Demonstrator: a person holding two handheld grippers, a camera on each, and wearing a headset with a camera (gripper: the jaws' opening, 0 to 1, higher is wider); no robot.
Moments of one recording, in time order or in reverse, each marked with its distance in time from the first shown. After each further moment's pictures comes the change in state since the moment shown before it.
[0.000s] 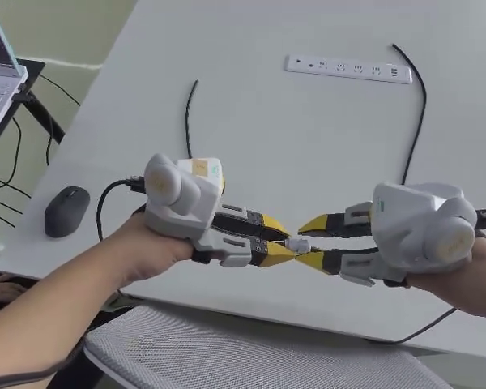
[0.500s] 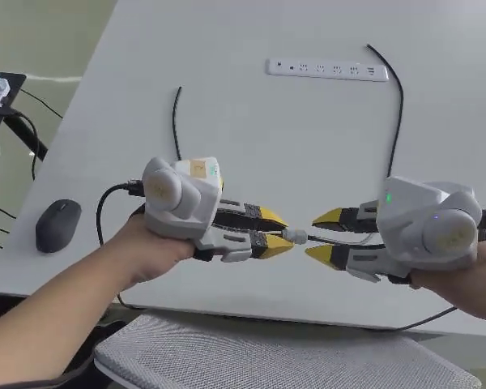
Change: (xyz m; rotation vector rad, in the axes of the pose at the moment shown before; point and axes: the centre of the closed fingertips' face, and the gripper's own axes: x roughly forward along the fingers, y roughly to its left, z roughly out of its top) left arm -0.009 0.011 0.005 0.106 -0.030 0.007; right arm -0.013 -0.010 -0.007 0.116 0.095 -0.224
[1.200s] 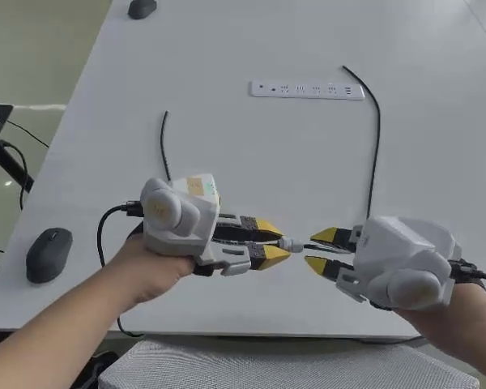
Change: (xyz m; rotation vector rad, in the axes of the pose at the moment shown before) left arm -0.001 0.003 0.004 0.017 -0.013 0.010; right arm 0.002 -0.003 -0.001 -0.126 0.045 -0.209
